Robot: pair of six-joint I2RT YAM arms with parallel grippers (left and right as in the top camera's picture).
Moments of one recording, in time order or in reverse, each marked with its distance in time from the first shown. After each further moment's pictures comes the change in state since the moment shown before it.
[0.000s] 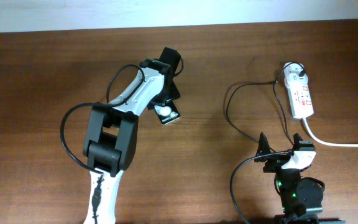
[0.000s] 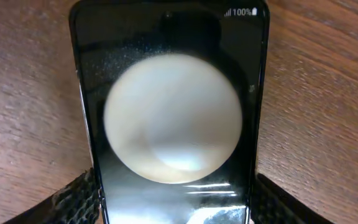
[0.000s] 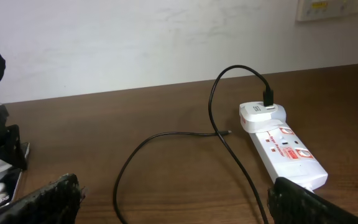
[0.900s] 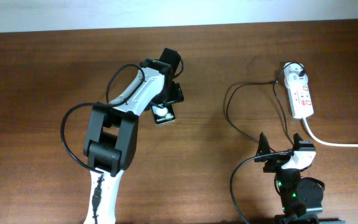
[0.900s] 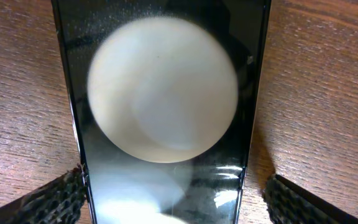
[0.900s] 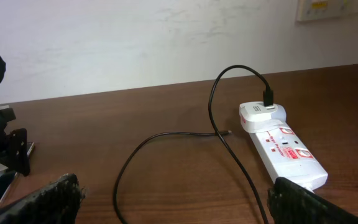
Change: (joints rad) left arm 0.000 0.003 0.005 -0.032 0.031 0.136; right arm 0.000 0.000 0.000 0.000 0.000 0.000
